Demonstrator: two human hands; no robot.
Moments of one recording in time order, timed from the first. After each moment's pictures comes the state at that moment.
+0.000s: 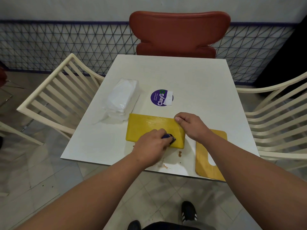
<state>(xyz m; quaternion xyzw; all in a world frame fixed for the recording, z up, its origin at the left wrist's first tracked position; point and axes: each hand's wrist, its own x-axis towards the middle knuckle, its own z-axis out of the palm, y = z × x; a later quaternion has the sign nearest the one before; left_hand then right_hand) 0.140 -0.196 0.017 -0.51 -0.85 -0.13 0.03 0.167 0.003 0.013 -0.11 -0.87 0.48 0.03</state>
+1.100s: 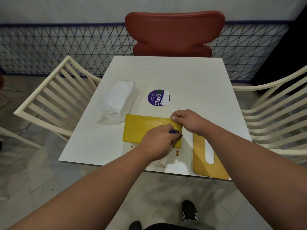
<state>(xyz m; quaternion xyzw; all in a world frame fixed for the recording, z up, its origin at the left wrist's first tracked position) 0.143 -0.164 0.032 -0.53 -0.84 -0.13 0.00 0.158 0.016 0.030 -0.10 -0.85 0.51 -0.07</state>
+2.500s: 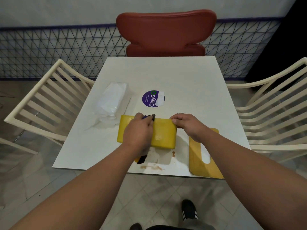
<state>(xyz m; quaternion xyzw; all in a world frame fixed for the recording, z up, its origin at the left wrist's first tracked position) 0.105 -0.168 0.026 -0.26 -0.94 -0.21 0.00 0.169 0.027 0.007 -0.16 -0.77 0.62 -0.03</state>
